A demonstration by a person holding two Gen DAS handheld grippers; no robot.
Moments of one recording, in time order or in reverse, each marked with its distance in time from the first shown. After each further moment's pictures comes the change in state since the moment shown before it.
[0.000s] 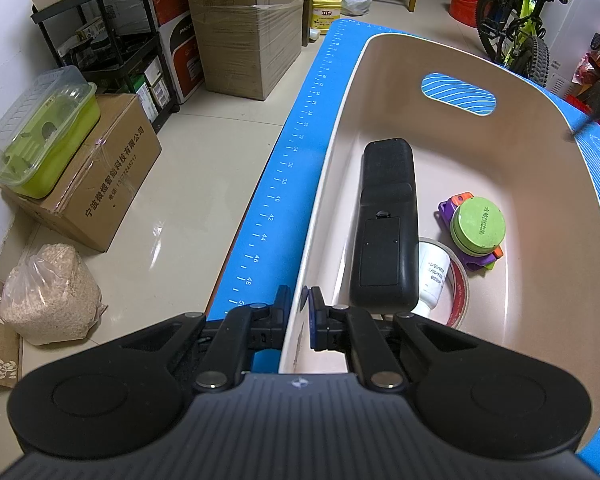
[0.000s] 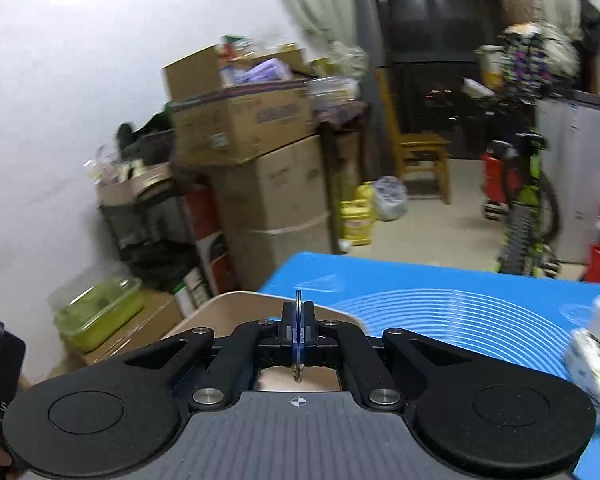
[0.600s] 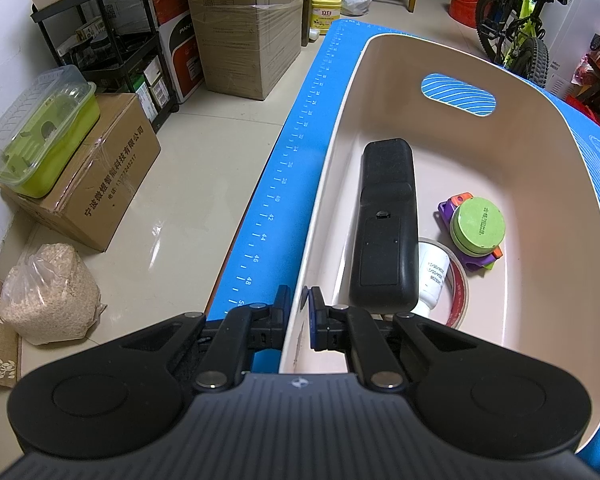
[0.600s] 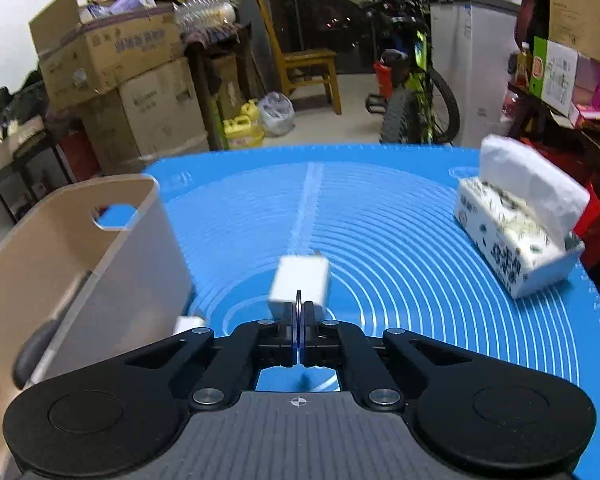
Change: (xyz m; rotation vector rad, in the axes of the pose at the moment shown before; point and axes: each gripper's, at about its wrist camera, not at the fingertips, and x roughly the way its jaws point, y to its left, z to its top) left arm 0.000 0.000 0.000 -0.001 0.000 0.000; right arm 0.001 -0.107 -0.086 0.195 0.169 -0.290
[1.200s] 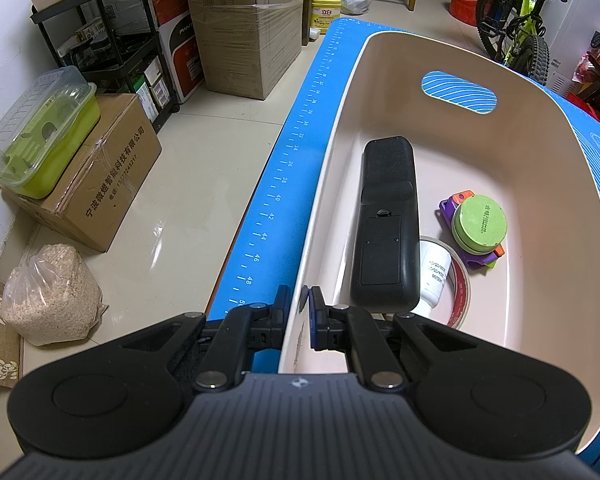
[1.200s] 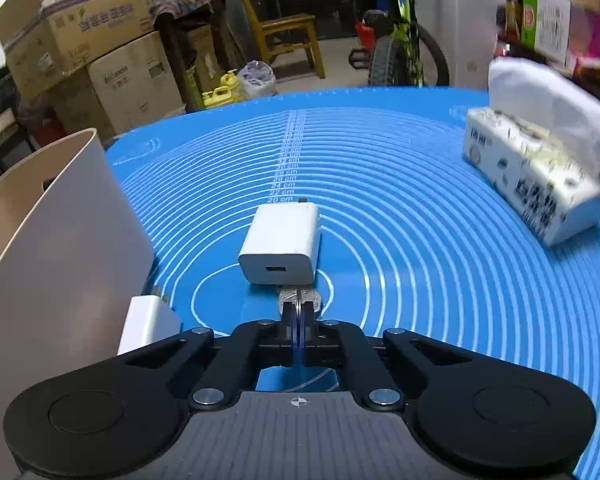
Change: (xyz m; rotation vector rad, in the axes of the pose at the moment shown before) left arm 0.001 -0.002 -0.002 0.004 0.003 0.005; right arm 0.065 -0.010 -0.028 0.047 0.103 -0.045
